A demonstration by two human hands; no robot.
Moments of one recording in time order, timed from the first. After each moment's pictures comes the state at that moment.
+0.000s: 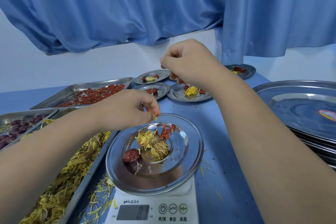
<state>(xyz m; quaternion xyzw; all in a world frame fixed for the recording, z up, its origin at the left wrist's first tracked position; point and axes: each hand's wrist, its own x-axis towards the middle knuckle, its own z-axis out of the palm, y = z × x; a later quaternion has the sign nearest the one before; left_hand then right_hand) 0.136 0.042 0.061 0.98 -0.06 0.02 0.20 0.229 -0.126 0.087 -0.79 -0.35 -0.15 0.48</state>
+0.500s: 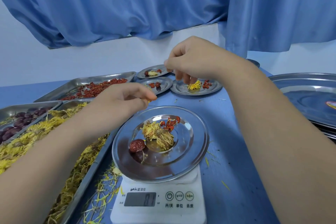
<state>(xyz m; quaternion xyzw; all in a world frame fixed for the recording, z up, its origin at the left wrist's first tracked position) 0.100 0.051 0.046 0.92 -0.01 0.13 0.37 0.223 -0.128 0.090 -0.84 -0.36 -0.04 0.40</state>
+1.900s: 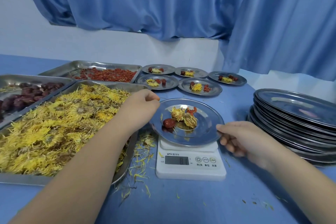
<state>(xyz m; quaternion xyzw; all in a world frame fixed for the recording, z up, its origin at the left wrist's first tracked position) 0.065 0.079 0.005 0.86 0.11 0.16 0.47 0.111 -0.184 -0.016 -0.80 -0.04 0.16 0.58</state>
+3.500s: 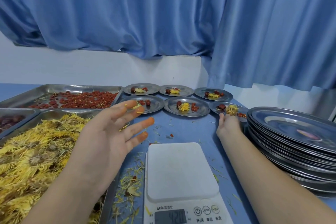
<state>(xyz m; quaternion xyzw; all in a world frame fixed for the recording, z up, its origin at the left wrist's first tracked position) 0.058 0.082 0.021 0.48 0.00 0.15 0.87 0.280 -0.148 -0.022 -0.27 0.26 -0.09 0.92</state>
